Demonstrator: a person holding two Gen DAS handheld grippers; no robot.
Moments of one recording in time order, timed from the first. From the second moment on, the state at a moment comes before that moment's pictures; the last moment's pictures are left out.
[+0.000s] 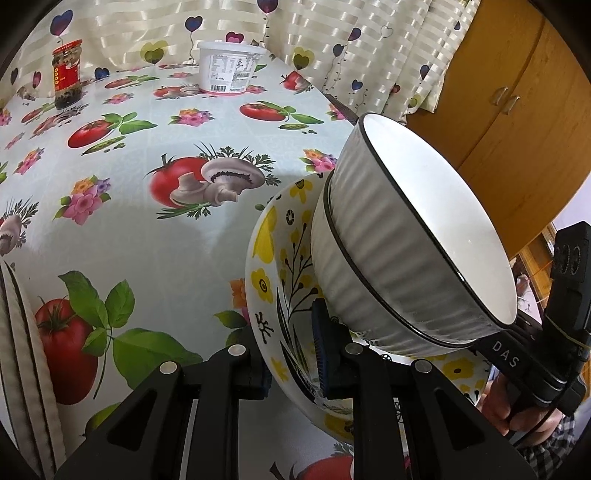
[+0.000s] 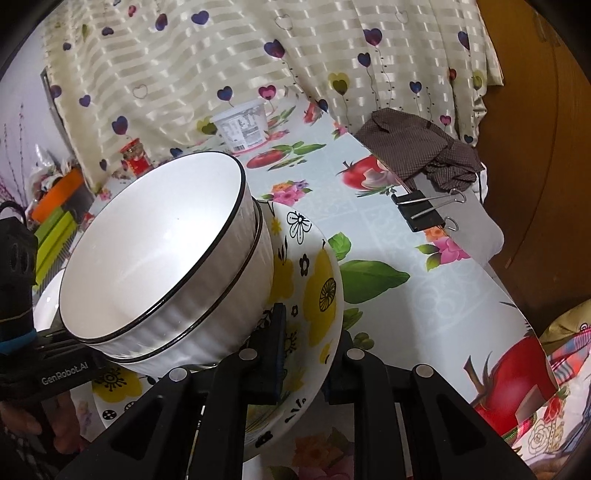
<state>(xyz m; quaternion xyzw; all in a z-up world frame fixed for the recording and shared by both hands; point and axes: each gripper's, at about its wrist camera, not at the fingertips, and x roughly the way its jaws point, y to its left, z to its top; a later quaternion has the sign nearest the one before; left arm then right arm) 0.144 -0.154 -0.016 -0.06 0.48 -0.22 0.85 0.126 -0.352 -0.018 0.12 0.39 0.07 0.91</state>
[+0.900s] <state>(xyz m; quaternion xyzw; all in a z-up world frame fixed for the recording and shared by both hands) 0.124 -0.089 0.049 -0.09 0.43 -0.16 0.88 0.129 -0.289 0.047 0.09 0.36 0.14 0.92</state>
